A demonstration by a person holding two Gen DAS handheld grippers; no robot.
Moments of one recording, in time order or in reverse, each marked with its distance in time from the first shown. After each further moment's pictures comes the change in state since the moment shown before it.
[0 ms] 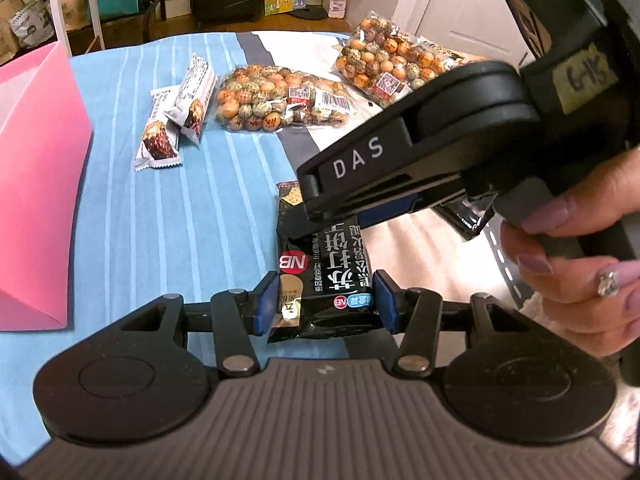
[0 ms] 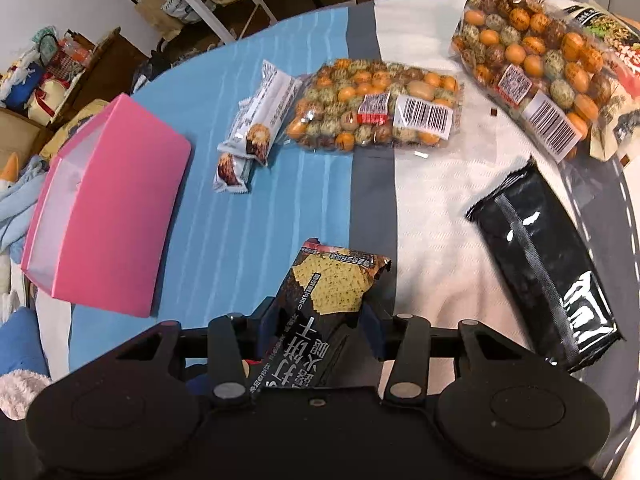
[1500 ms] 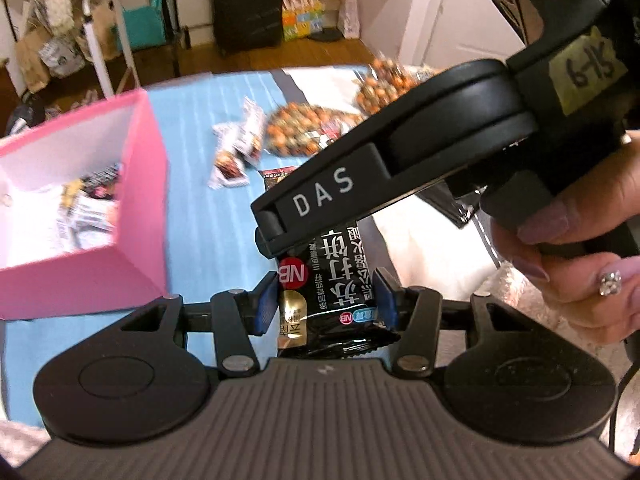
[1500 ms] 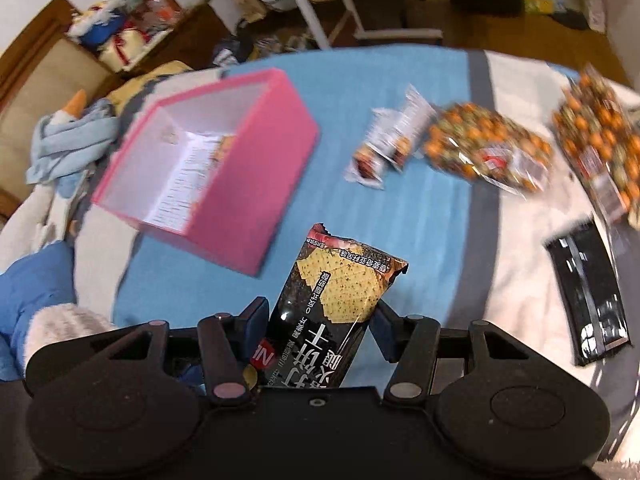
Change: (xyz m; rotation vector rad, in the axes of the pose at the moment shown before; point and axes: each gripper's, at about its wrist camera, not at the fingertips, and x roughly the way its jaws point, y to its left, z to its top) left arm -0.111 0.005 -0.010 0.041 -0.062 0.100; right arm -0.062 0.104 -0.029 -0.255 -0.048 0.090
